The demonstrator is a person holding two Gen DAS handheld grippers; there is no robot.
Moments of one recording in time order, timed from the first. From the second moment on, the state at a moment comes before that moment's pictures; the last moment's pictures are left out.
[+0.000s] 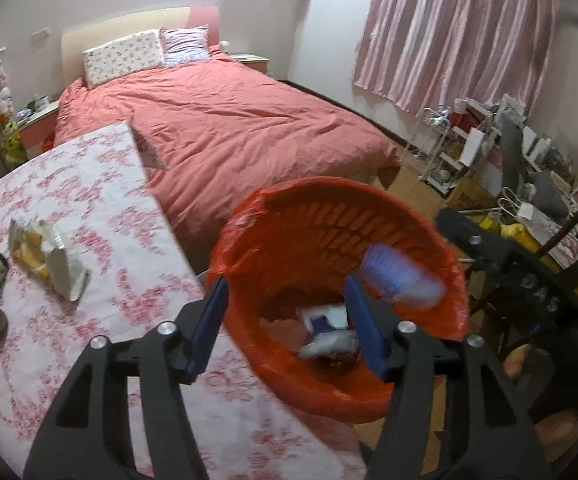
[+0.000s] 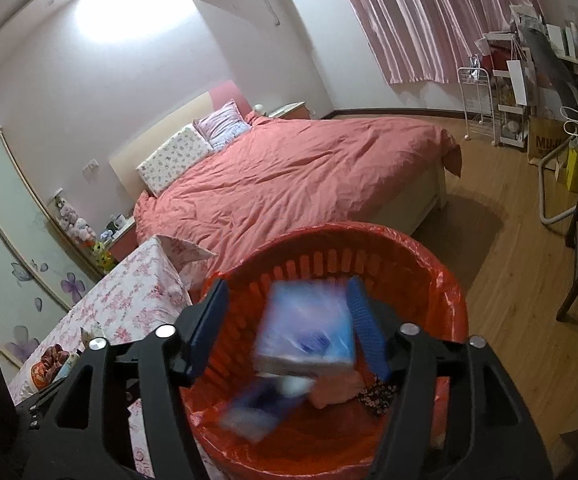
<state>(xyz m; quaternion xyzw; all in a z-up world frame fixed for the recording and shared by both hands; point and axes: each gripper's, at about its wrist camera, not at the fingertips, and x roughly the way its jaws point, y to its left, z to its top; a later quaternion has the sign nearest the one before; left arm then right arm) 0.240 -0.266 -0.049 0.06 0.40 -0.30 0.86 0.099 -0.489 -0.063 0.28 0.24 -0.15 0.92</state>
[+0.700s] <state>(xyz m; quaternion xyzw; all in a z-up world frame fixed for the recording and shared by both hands) 0.244 -0.120 -0.050 0.06 0.39 -0.14 0.91 0.113 -0.431 -0.046 0.20 0.28 -0.12 0.93</state>
